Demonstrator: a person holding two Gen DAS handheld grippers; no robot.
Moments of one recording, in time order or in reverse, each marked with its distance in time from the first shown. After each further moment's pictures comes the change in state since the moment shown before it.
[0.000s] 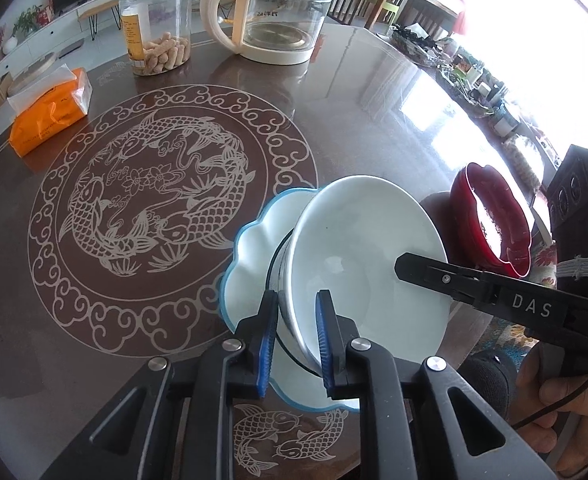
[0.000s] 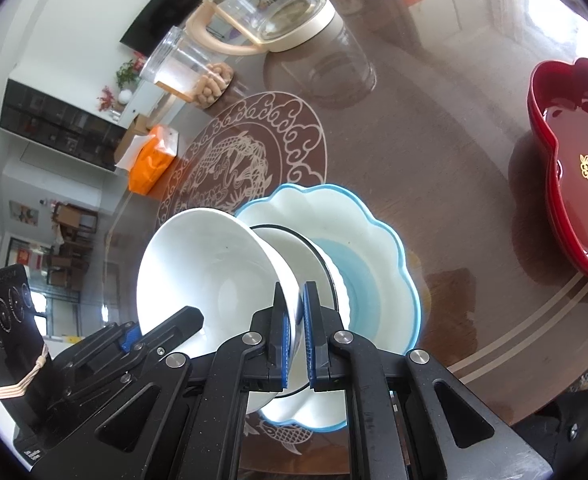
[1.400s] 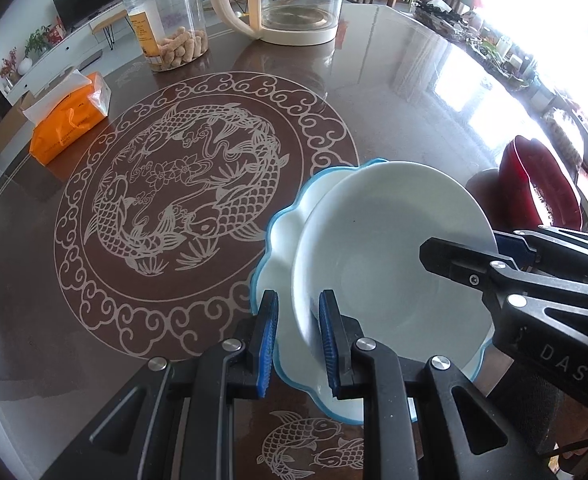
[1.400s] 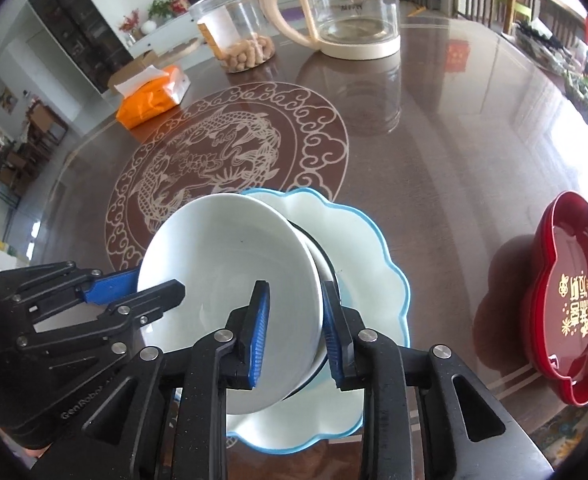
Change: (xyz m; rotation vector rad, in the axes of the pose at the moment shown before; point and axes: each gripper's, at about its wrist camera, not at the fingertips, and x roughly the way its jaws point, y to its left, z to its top) left arm 0.024 -0.002 -0.002 0.056 0.035 0.201; right arm 0.018 0.043 -0.002 -0.380 0.027 -0.212
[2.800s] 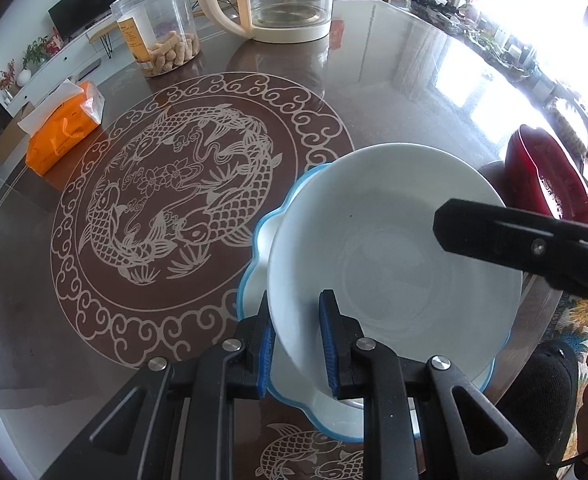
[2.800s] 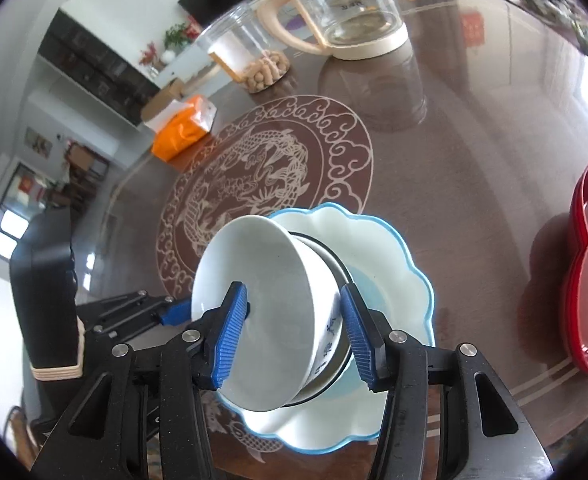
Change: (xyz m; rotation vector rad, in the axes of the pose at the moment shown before) left arm 0.012 -0.010 0.000 0.036 -0.010 0.022; right arm -0.008 -0.030 0.002 0.188 -0.065 0.283
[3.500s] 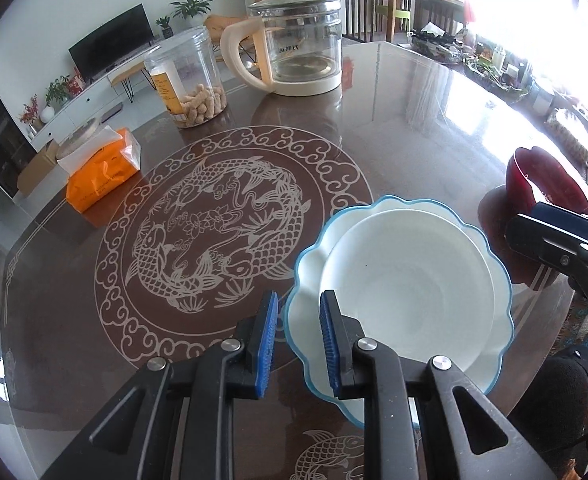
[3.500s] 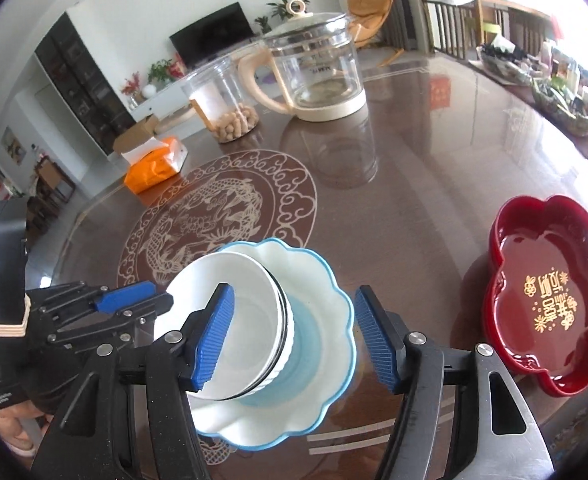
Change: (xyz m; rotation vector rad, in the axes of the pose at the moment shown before) left arm -0.041 0.004 -0.009 0.043 -0.186 0.113; right arm -0.051 0.007 -0.031 -0.181 -0.248 -0.255
